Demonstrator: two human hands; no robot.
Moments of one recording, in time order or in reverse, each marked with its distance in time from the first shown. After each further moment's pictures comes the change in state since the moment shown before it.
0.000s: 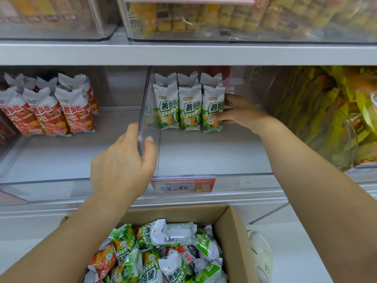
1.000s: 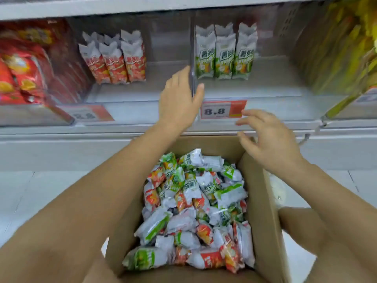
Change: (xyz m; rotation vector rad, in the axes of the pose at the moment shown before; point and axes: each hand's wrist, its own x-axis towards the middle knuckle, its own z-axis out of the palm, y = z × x) left_hand -0.037 -0.013 -0.022 -0.143 -0.095 0.110; right_hand -0.244 -0.012 0.129 -0.822 0.303 -0.310
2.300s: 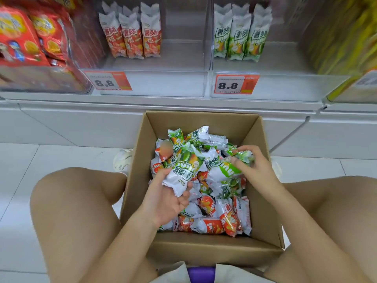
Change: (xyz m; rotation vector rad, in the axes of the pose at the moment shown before) left_hand -0.249 -0.052 -0.027 -1.746 -0.590 -1.400; right_hand -0.111 -0.035 0.047 0.685 -0.243 0.535
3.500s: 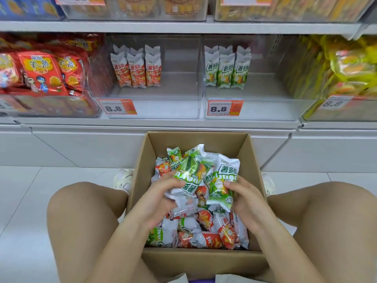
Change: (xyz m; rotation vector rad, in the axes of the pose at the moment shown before) left_hand -0.050 0.020 0.033 0.373 -0.123 0.326; right_hand -0.053 -0.024 0.017 0.979 -0.135 0.307
